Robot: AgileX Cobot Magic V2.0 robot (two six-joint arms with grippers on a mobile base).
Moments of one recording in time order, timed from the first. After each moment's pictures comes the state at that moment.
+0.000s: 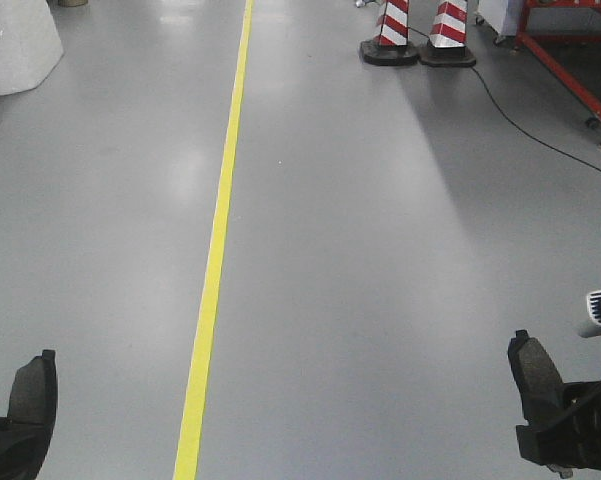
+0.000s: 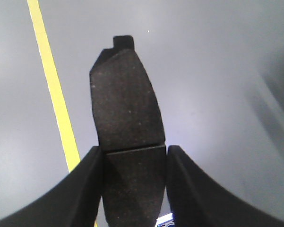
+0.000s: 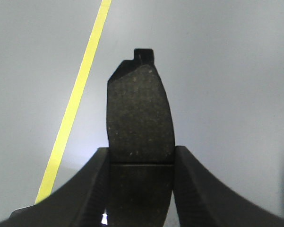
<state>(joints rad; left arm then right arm) -0.33 0.69 -0.47 -0.16 0.68 -0.04 0.31 0.84 -0.57 0.01 0.67 0.11</state>
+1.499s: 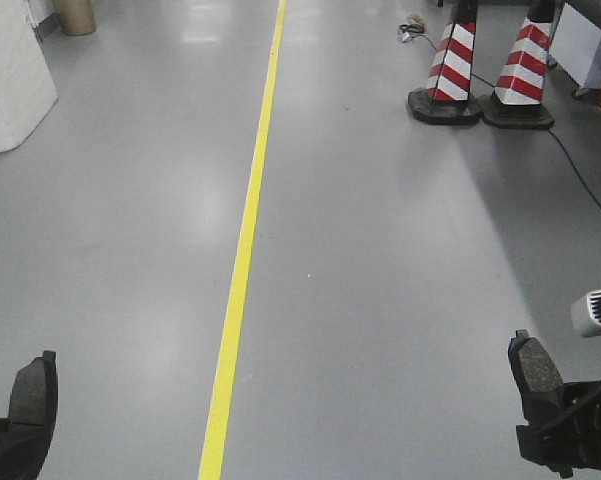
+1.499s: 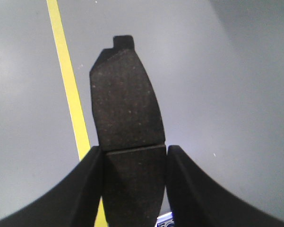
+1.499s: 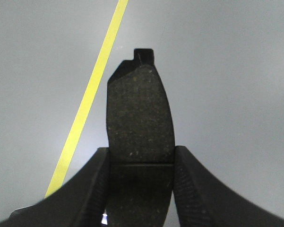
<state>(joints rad) -0.33 0.69 -0.47 -0.16 0.68 -0.04 0.31 0.84 -0.57 0.01 0.67 0.11</state>
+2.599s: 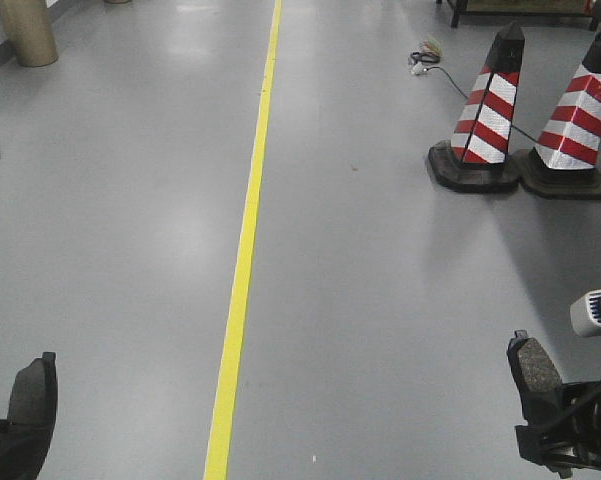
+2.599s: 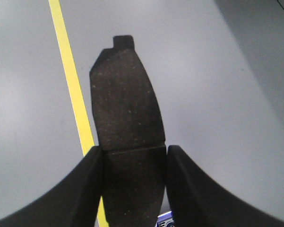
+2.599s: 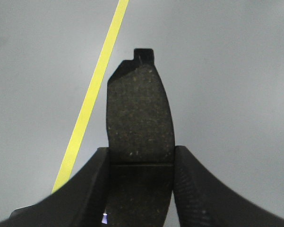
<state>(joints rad) -0.33 0.69 -0.47 -0.16 0.68 -0.04 0.31 0.84 -0.57 0.01 0.67 0.11</state>
